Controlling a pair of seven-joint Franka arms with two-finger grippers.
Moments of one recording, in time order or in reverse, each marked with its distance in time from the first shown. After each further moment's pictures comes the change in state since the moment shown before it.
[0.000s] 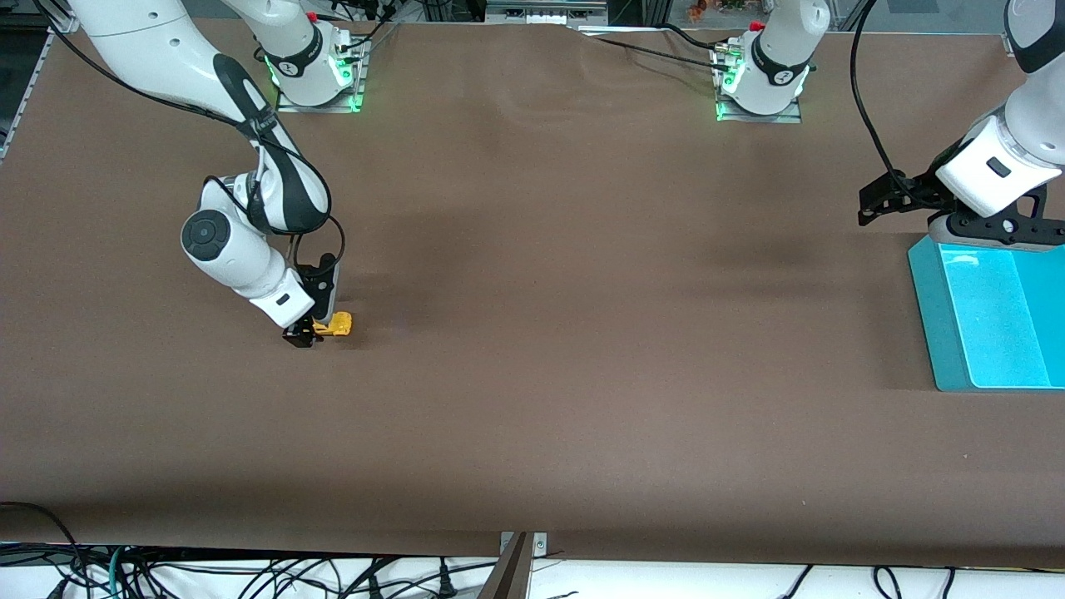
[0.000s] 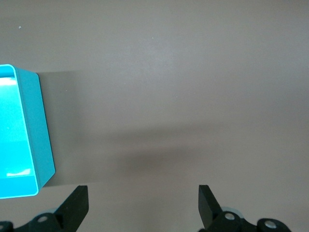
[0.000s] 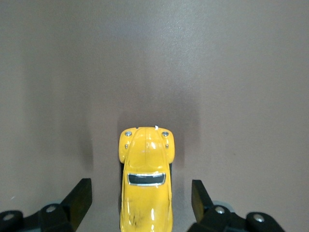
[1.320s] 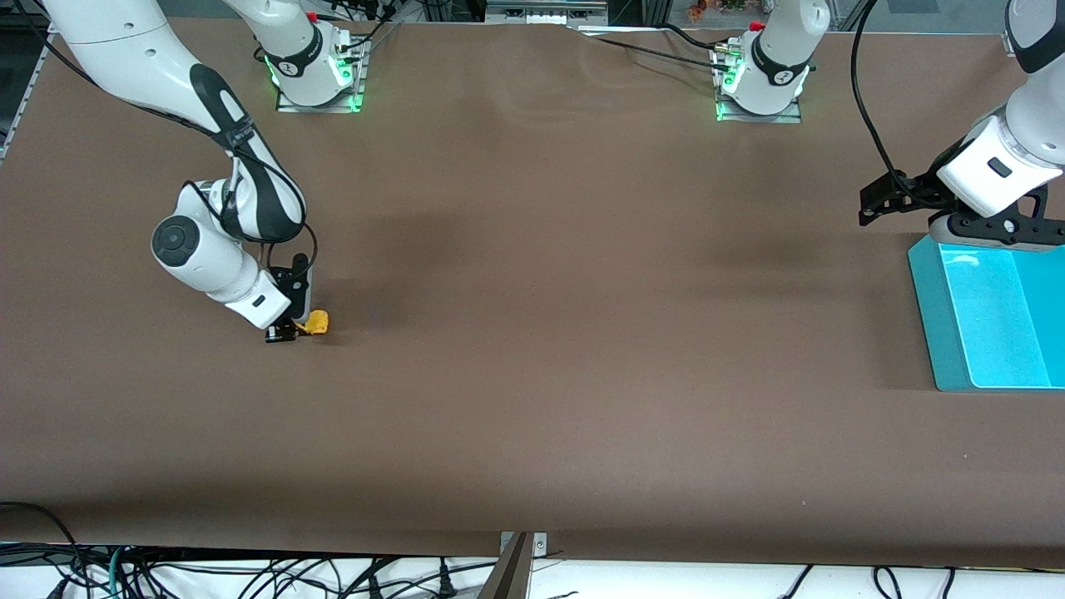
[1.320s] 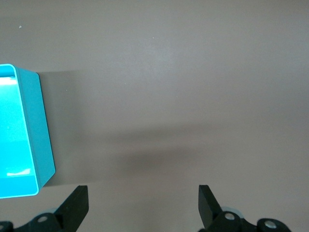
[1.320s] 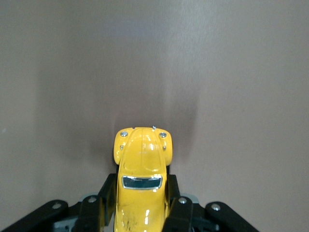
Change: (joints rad) left arm 0.000 0.000 0.001 0.000 0.000 -0.001 0.000; right arm -0.101 0.005 0.001 -0.002 0.001 -0.004 -0.207
